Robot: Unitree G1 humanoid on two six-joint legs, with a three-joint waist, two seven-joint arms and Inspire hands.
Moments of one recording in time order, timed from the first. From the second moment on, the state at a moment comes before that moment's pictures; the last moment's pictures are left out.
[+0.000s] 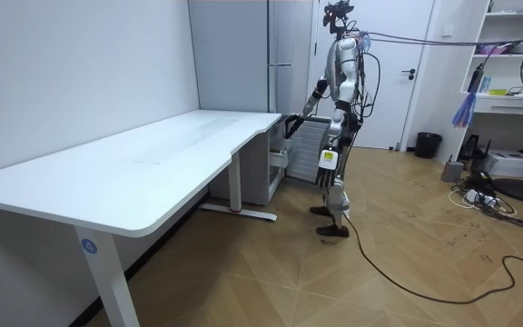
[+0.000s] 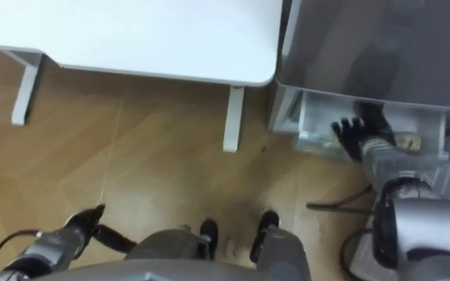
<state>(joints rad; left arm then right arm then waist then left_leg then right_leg) 0.03 0.28 -0.11 1.10 0.12 0.15 -0.01 -0.38 -0.42 -0.15 1.35 1.50 0.15 0.08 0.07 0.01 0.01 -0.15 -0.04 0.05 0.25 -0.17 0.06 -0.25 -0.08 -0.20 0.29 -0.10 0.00</state>
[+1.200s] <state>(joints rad) 0.06 0.29 -0.10 1.16 0.12 0.14 0.04 -0.25 -0.33 -0.14 1.30 1.46 0.05 -0.01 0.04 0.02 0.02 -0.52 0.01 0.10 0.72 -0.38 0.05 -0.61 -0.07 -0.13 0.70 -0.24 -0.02</state>
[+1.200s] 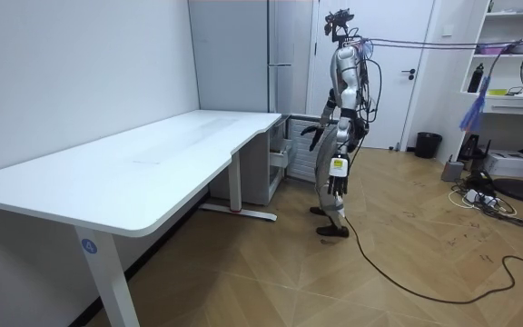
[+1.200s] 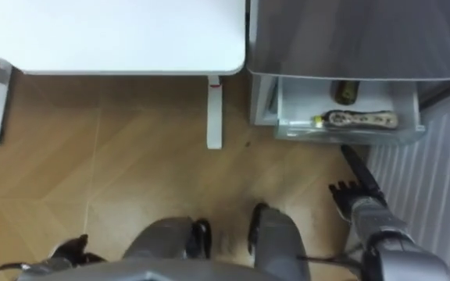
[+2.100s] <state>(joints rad) -0.03 0.33 -0.20 1.16 -0.11 0.09 0.05 -0.53 -0.49 -0.11 1.19 1.62 -0.02 0.05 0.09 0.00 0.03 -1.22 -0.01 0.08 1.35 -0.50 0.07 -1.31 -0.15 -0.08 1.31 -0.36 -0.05</state>
